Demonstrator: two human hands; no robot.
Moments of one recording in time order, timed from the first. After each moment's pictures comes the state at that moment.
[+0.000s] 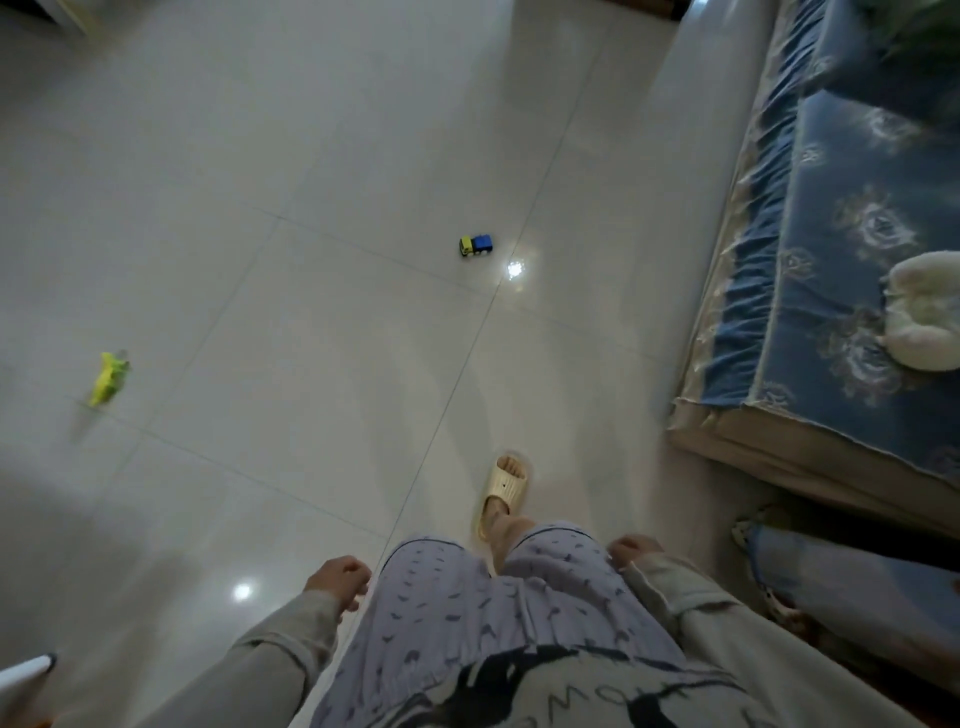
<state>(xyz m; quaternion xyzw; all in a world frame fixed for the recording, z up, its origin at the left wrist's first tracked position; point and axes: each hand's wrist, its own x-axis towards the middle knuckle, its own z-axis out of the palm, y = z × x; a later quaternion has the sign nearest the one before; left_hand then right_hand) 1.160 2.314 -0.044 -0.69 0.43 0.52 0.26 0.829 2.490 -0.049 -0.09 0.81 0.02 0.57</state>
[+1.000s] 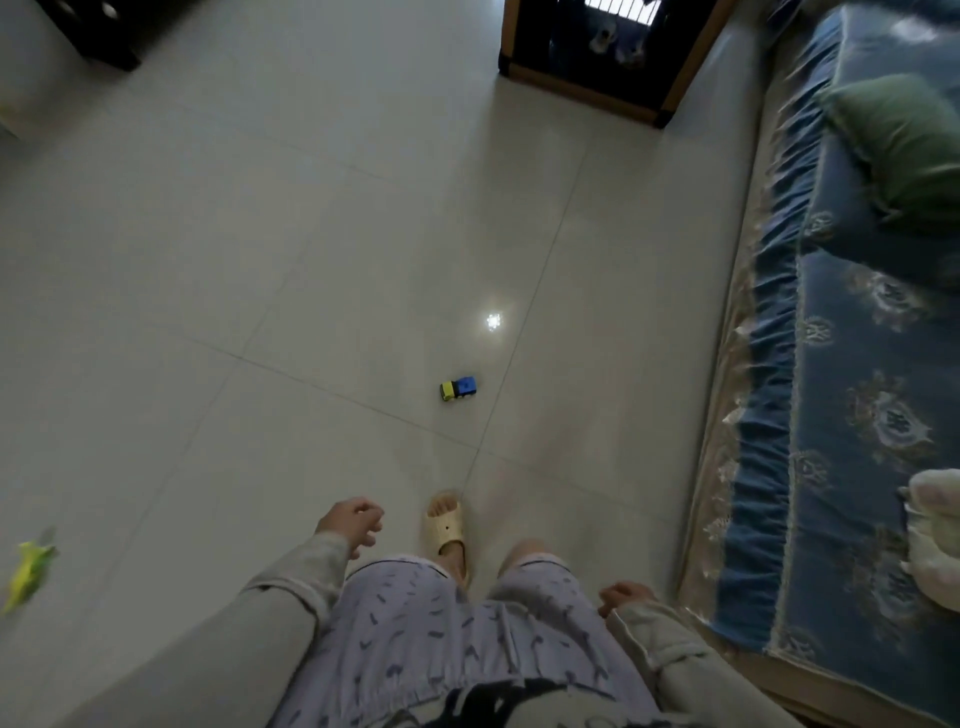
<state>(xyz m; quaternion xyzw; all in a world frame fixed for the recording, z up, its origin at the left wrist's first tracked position) 0.851 1.875 -0.023 -0.66 0.48 0.55 0.18 0.604 2.162 -0.064 0.00 0.84 -0.05 0.55</state>
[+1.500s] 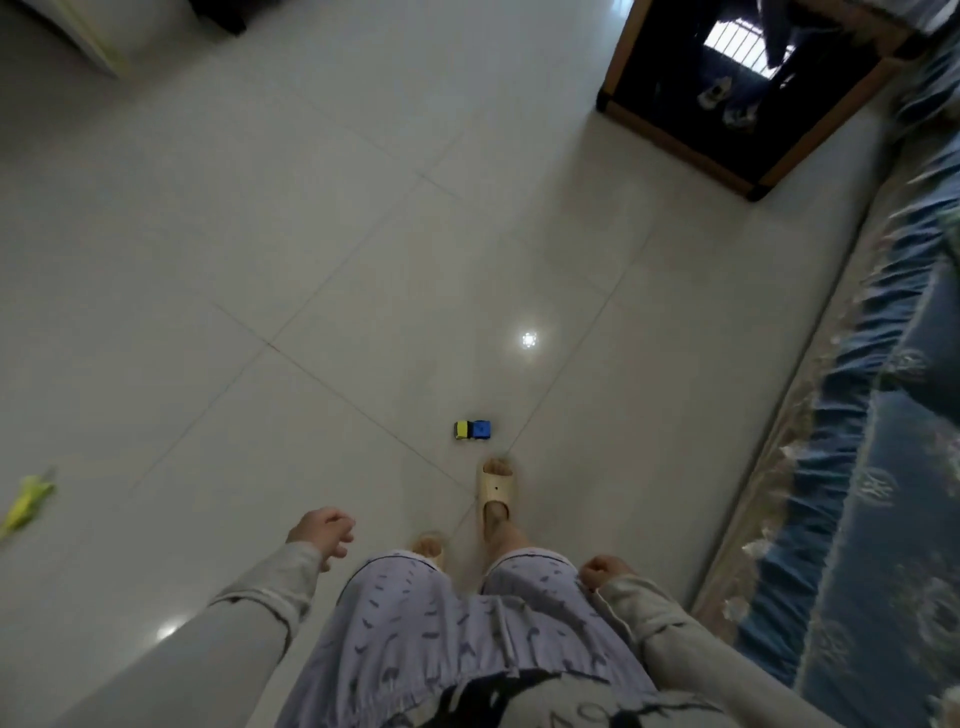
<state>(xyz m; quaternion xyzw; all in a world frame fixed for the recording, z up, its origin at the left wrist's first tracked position) 0.811 1.794 -0.032 -0.74 0.38 0.54 0.13 0.480 1.969 -0.068 -0.16 0.81 0.05 0.56</state>
